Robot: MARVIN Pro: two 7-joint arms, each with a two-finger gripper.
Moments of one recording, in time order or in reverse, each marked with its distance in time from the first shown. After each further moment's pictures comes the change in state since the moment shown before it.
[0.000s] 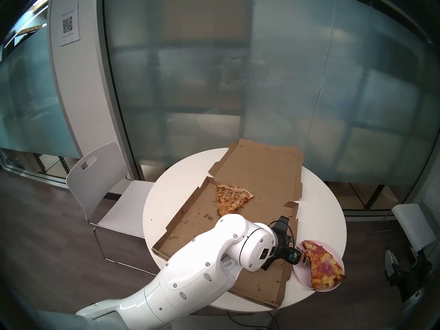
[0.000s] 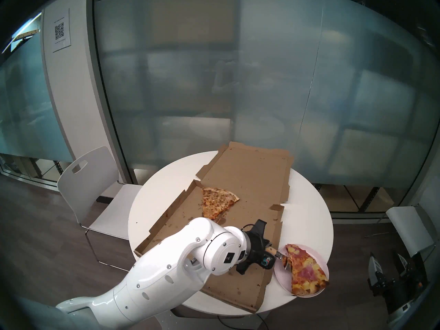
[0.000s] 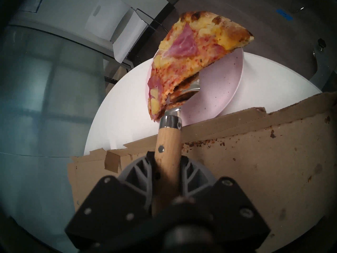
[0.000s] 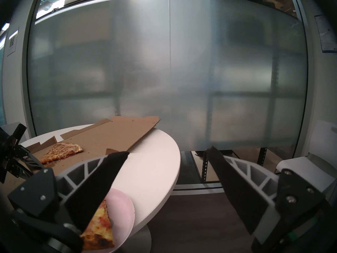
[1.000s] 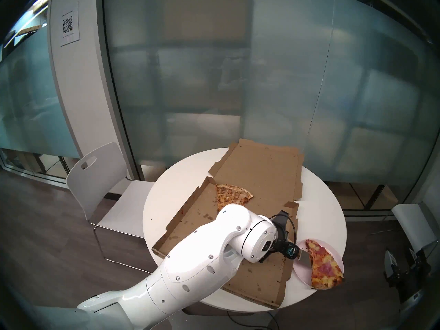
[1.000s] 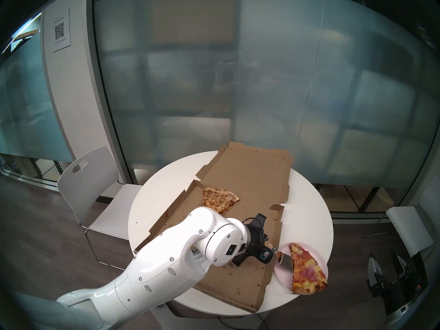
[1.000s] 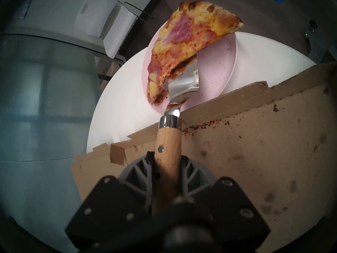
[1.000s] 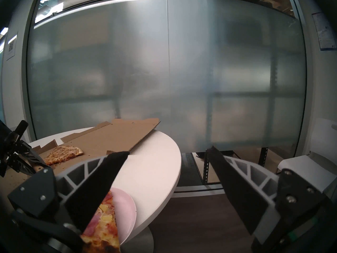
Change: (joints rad) left arm -0.058 -0.007 0.004 0.000 0.058 -0.020 -0.105; right arm -0.003 -0.005 -0.014 0.023 0.021 -0.021 -0.004
